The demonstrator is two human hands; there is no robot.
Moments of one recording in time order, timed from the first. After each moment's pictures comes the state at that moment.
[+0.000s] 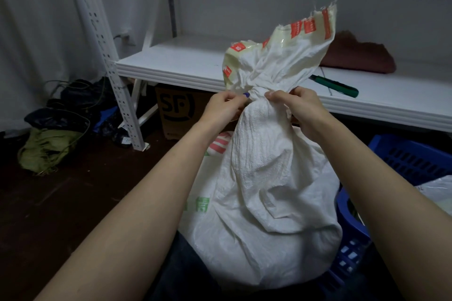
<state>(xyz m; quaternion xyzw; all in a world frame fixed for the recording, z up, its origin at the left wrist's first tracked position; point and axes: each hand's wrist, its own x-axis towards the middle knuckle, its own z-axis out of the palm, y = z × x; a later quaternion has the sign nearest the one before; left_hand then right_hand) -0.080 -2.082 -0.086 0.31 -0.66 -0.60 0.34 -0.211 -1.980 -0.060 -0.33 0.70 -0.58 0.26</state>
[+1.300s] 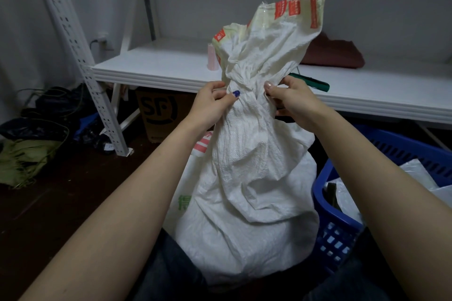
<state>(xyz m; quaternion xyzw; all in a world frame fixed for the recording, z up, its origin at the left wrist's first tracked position) -0.095 -2.062 -0.079 0.27 -0.69 -0.57 0.36 -0.230 -1.948 -0.046 -0.38 0.69 -0.56 0.26</state>
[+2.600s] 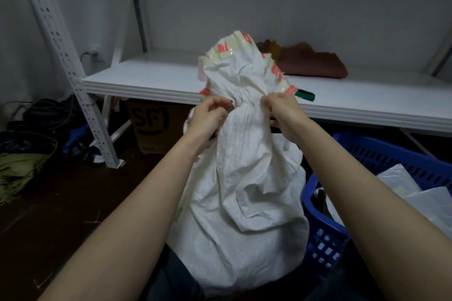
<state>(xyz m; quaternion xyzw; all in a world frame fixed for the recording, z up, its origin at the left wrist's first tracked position) -0.110 -2.046 -0.079 0.28 -0.65 -0.60 0.38 -0.233 -1.955 -0.050 -0.28 0.69 -0.62 0.25</state>
